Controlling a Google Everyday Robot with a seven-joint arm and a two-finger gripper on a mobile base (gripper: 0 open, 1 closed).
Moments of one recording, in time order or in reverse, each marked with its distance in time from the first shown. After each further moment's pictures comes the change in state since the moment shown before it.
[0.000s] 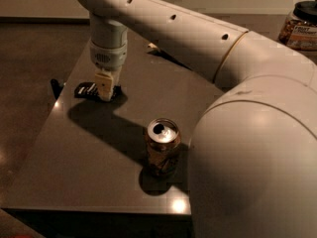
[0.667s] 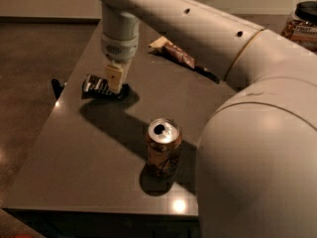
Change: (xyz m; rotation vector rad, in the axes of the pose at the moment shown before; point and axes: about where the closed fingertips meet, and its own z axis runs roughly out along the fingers) arm 0.018 -0.019 -0.023 0.035 -0.025 0.060
